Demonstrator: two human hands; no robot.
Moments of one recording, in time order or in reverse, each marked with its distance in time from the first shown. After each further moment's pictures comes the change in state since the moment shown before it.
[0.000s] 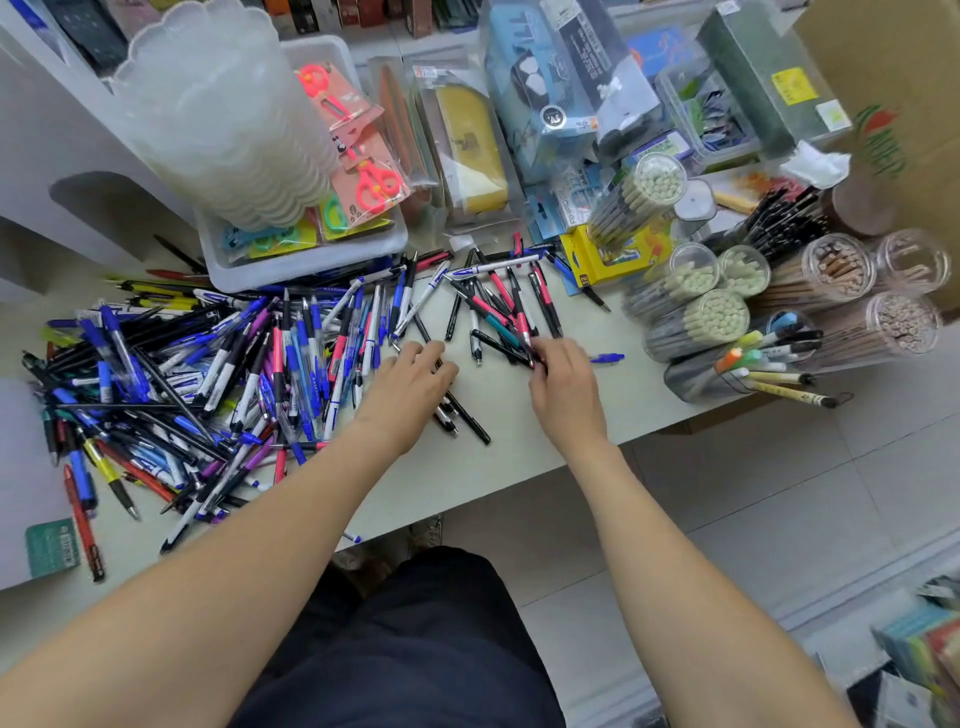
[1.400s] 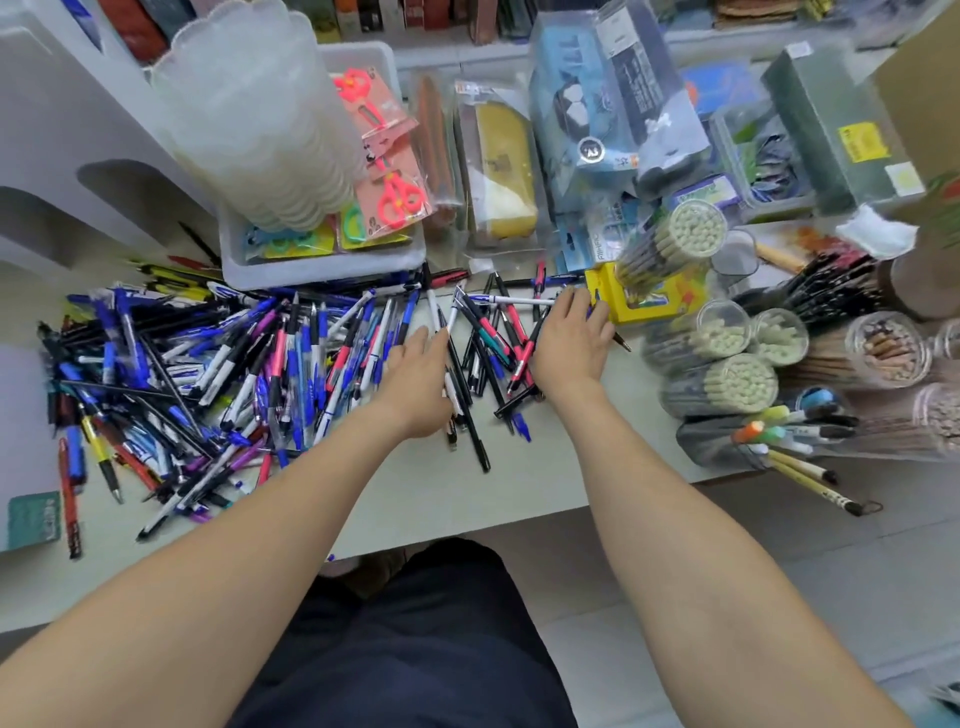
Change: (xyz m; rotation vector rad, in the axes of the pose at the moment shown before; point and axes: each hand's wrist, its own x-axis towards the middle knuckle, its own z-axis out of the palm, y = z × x) left_hand 0.043 0.004 -0.022 -0.585 -0.213 -0.418; right_hand 0.124 -0.009 0.020 -0.557 -0.135 0.148
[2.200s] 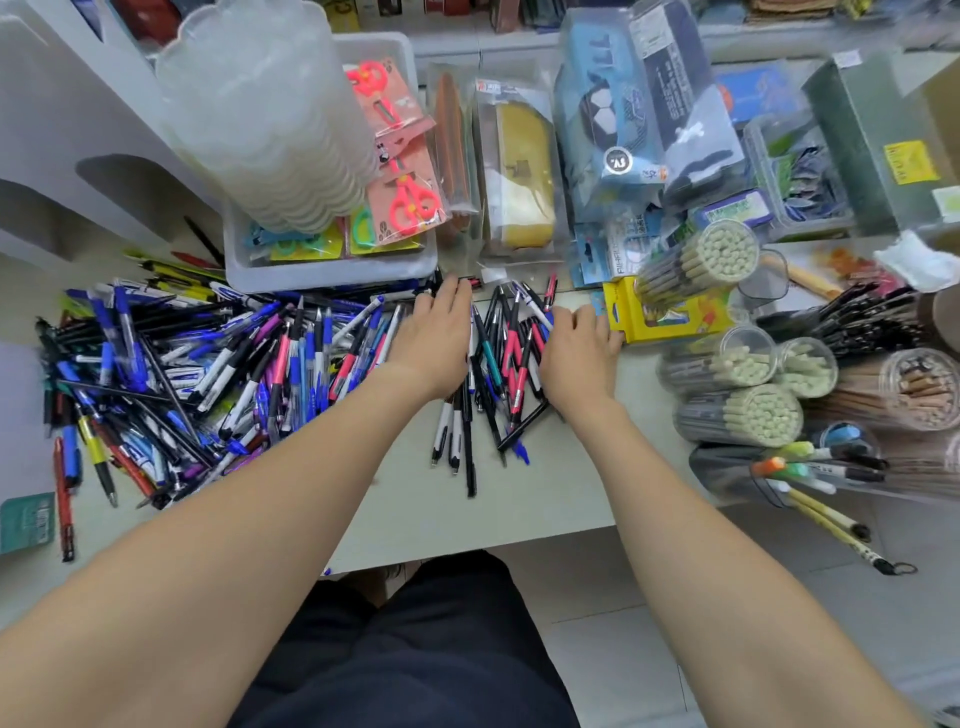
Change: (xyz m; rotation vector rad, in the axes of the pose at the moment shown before) left_hand 0.051 0.017 -0.032 0.234 0.190 0.102; right_hand 0.008 0.007 0.001 0.135 -0.006 -0.186
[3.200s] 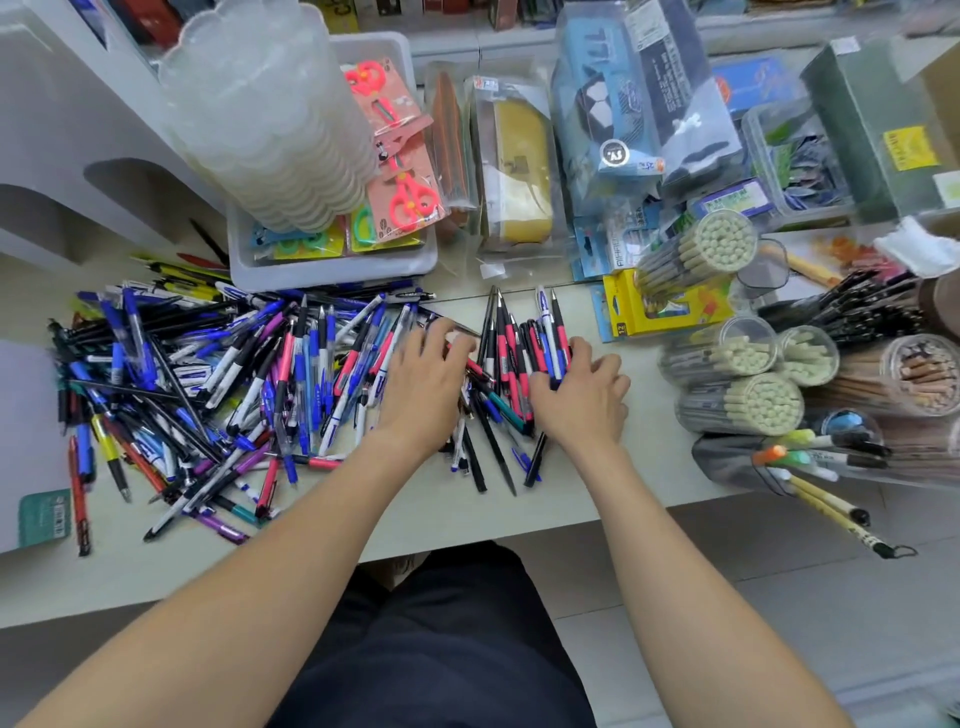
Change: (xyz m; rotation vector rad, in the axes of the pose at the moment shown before) left_hand -0.056 0.000 0.038 0.022 0.248 0.028; right_hand -0.060 -0.007 -0.020 0.322 -0.270 0.354
